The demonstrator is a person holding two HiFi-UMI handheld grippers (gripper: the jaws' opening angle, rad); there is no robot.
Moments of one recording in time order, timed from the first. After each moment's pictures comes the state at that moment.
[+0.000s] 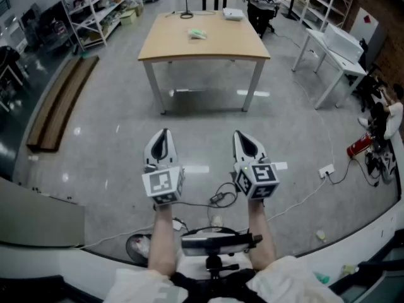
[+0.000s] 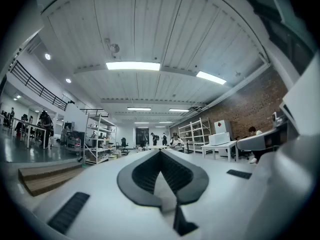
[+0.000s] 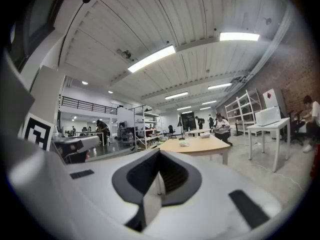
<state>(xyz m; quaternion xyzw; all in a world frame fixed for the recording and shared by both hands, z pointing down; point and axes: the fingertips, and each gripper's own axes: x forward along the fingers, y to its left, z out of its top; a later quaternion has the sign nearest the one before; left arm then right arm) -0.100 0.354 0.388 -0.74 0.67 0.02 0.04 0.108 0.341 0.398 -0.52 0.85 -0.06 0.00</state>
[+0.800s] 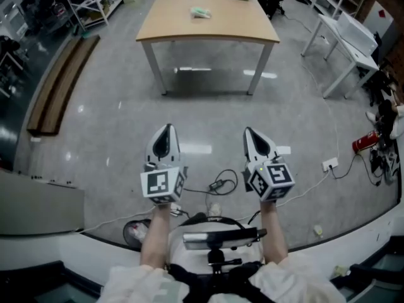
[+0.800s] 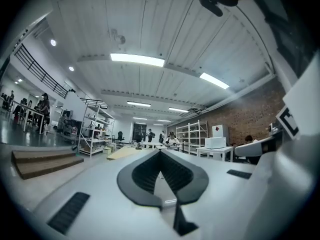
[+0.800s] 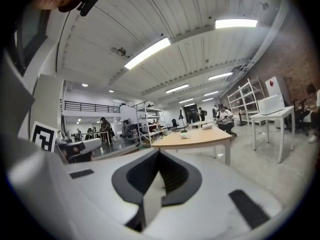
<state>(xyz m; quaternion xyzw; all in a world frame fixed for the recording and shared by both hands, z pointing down) -0.069 0.319 0.418 -0.76 0.65 0.05 -0.01 0.149 0.305 0.422 -0.49 0.87 -0.10 0.00</state>
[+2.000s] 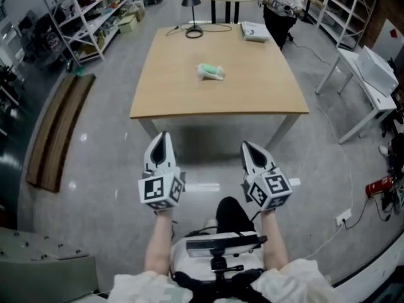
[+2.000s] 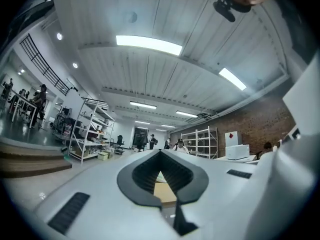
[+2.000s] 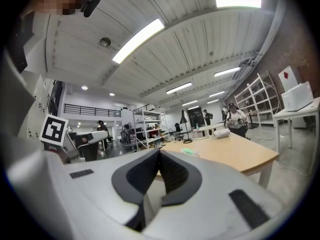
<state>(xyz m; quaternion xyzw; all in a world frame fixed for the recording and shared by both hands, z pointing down) -0.201 -0.230 0.386 -0.75 0.66 0.10 -0.01 0.029 -0.227 0.416 -0.47 0.88 -0.09 0.02</state>
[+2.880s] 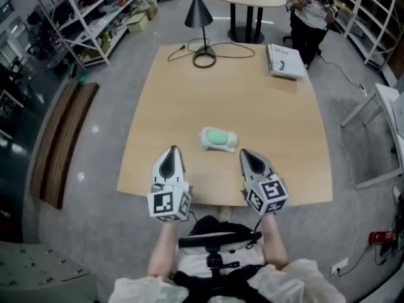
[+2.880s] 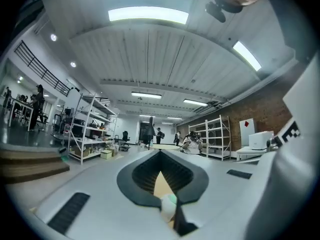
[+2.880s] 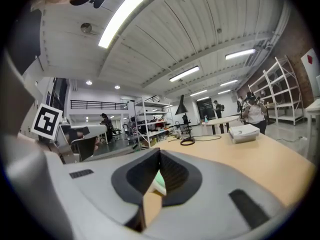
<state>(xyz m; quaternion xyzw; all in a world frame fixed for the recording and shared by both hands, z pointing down) -0.205 -0.680 0.417 -0.73 0.69 0.05 -0.01 -0.005 -0.712 0.455 -0.42 0.91 -0.09 -0.02</state>
